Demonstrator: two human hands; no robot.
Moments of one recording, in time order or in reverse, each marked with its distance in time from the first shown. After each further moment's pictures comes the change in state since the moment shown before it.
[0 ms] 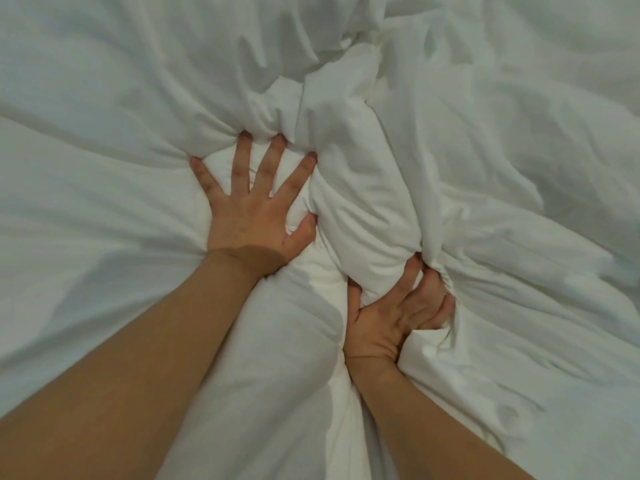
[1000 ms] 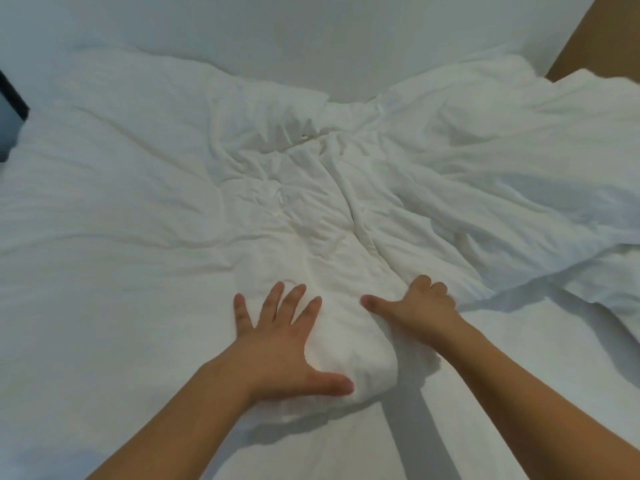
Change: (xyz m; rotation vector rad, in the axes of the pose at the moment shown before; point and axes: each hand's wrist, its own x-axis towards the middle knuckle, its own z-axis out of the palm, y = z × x) left_hand -0.252 0.138 -0.117 -0.221 -0.496 0.024; right_hand 0.052 0.103 -0.230 -0.004 -0.936 0.084
